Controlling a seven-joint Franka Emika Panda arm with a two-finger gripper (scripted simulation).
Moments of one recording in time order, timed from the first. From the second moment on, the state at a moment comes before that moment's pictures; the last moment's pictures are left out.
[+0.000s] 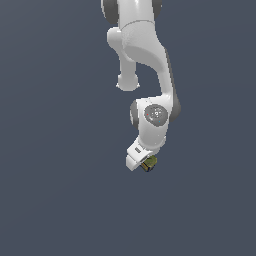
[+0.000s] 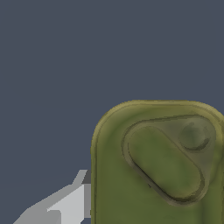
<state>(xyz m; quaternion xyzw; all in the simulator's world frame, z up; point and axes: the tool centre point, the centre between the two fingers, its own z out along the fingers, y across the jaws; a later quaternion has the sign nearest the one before) 0.043 0.079 0.060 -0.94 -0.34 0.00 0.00</state>
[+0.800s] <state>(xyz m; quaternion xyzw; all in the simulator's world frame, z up) 0.007 0.080 0.138 -0.94 -0.34 0.00 0.00</state>
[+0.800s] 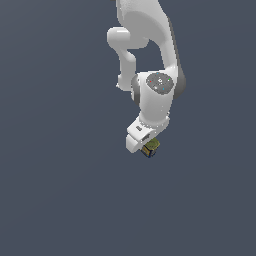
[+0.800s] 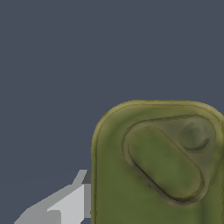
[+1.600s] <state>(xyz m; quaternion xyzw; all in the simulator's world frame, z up) -0.060 0.083 0.292 -0.94 -0.34 0.00 0.00</state>
